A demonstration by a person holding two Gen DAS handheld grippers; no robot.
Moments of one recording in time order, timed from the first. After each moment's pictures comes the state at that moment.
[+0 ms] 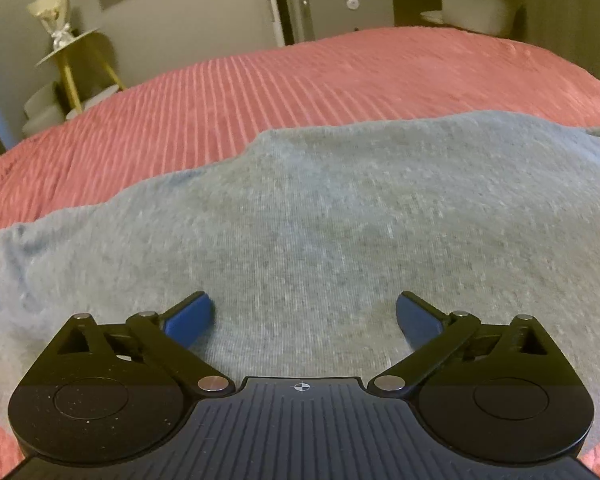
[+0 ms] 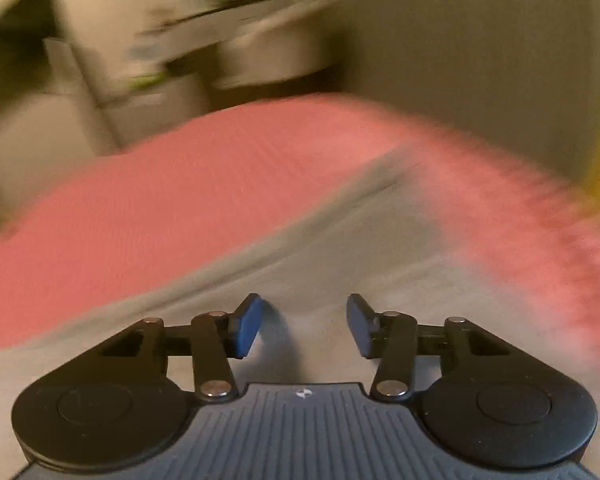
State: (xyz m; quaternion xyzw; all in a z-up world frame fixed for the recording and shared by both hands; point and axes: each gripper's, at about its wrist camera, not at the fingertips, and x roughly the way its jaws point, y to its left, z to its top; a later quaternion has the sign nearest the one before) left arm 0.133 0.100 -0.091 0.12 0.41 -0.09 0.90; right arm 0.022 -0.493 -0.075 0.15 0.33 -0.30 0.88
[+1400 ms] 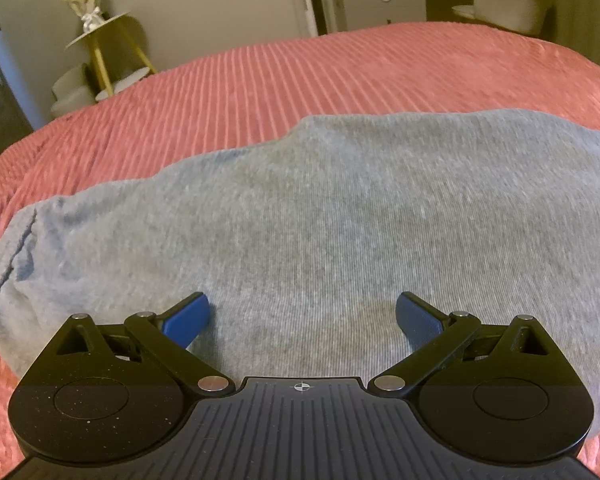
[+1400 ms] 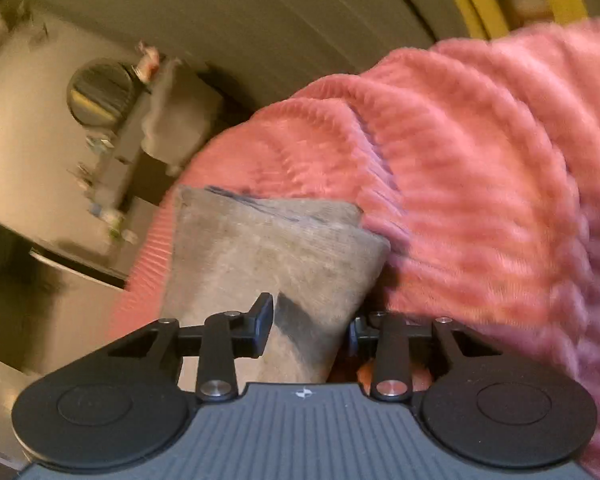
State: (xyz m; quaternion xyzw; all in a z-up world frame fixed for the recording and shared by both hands) left arm 0.114 0.107 -0.077 0.12 0.43 -0.05 0.90; right arm -0.157 -0.555 -0.121 0.55 0.18 -0.26 0.78
